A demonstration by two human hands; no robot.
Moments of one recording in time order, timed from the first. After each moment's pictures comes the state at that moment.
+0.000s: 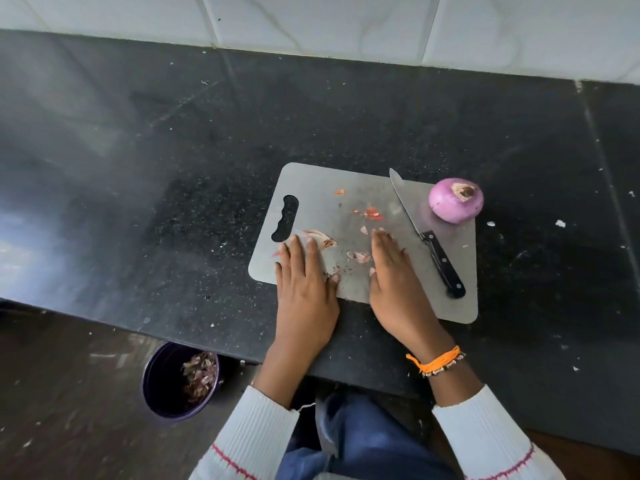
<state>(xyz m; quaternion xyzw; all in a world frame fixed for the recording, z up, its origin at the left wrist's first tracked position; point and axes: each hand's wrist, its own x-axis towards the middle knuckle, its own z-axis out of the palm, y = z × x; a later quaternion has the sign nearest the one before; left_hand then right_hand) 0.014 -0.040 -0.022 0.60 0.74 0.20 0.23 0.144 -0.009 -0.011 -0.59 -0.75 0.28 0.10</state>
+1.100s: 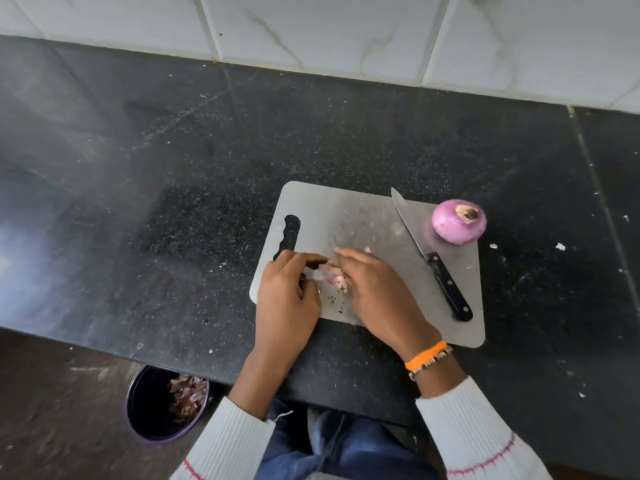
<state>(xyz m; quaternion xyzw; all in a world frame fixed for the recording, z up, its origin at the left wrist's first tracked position) -0.017 -0.021 -0.004 0.58 0.70 0.36 0.20 0.115 0.016 0.006 -0.52 -0.82 0.23 0.12</state>
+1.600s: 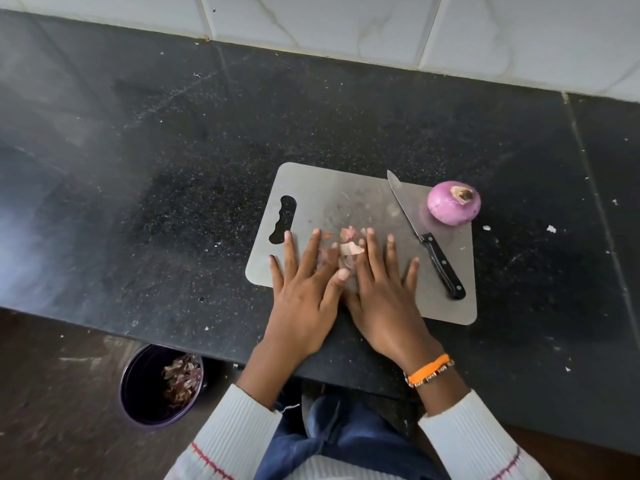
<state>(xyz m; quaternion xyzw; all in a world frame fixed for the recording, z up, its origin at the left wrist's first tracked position) 0.000 -0.042 -0.025 0.66 0.67 0.25 0.25 0.132 -0.022 -0.018 -0.59 -0.79 0.15 -0.04</state>
